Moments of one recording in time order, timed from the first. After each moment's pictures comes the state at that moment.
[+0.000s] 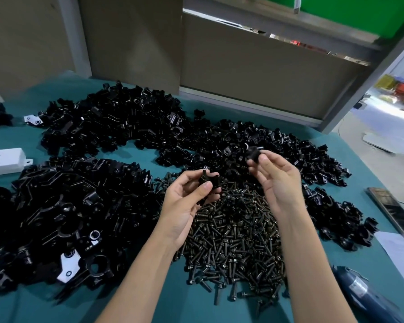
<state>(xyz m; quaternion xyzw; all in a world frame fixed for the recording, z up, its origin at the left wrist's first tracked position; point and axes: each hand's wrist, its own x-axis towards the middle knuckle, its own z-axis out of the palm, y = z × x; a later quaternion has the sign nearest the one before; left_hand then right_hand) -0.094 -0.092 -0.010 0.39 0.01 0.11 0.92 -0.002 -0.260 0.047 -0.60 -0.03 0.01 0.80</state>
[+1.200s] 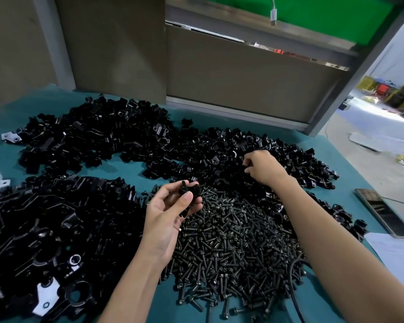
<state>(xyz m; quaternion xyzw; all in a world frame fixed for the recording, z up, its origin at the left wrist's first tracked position) -0.091 -0.090 -0.015 0.37 0.06 0.15 0.91 0.113 -0.278 0.044 -0.98 -0.19 -0.01 0.06</state>
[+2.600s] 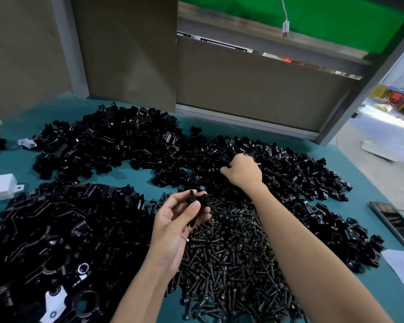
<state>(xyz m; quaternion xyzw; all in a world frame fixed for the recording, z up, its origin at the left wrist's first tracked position) -0.089 -0.090 -0.015 0.37 0.07 0.15 0.91 0.104 -0.202 0.030 -0.98 -0.09 -0.05 0.15</state>
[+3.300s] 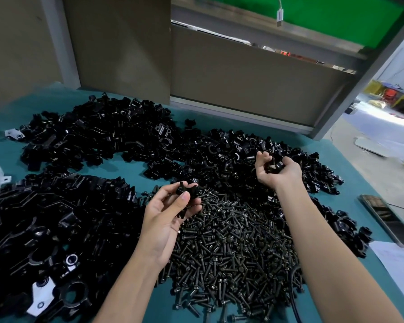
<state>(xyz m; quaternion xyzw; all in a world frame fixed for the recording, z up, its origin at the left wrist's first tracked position) -0.088 -0.090 -0.013 0.35 0.07 0.15 0.92 0.098 -0.282 0.056 -0.14 0.27 0.13 0.94</state>
